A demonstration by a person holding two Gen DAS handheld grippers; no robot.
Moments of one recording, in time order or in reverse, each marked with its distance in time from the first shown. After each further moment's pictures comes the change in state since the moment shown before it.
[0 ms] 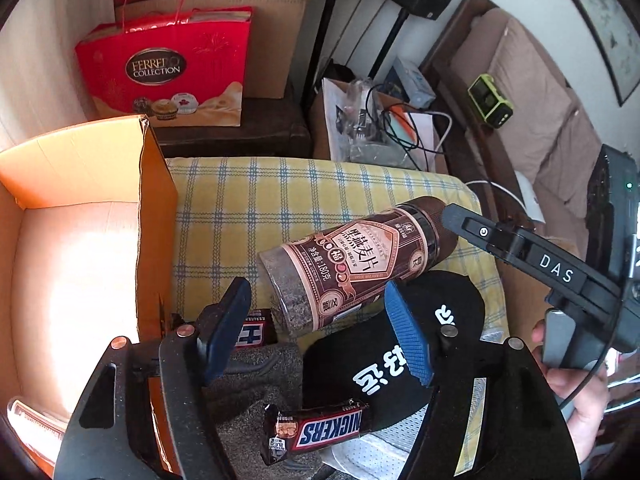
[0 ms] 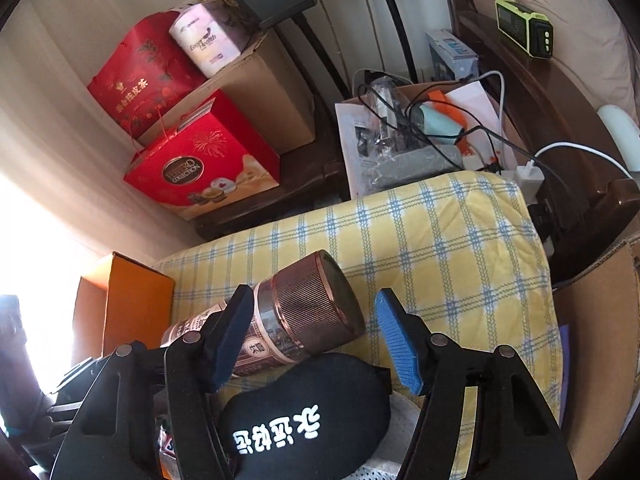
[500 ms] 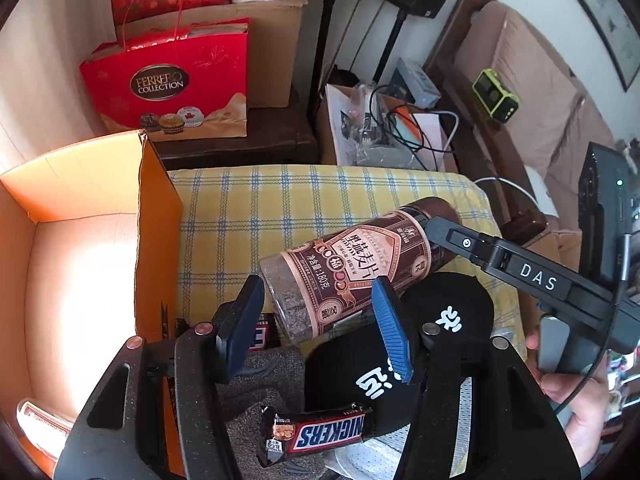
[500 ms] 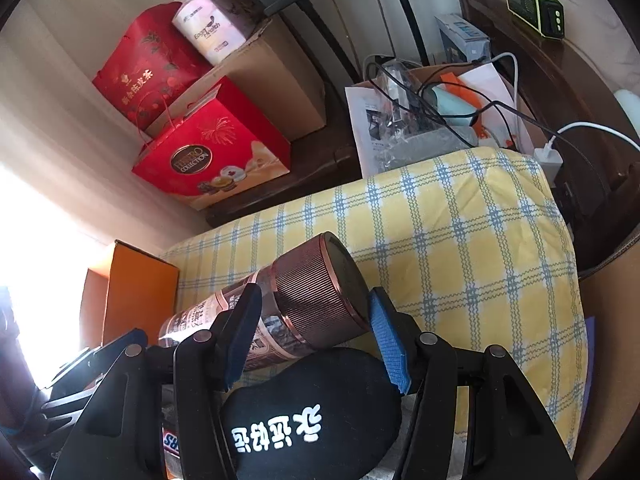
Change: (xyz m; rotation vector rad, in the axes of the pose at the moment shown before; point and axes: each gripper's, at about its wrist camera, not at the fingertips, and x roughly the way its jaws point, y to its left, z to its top) left arm 0.000 -0.016 -0.004 0.041 -0.023 0.064; right arm 0.014 -0.008 -0.009 0.012 0.030 0.054
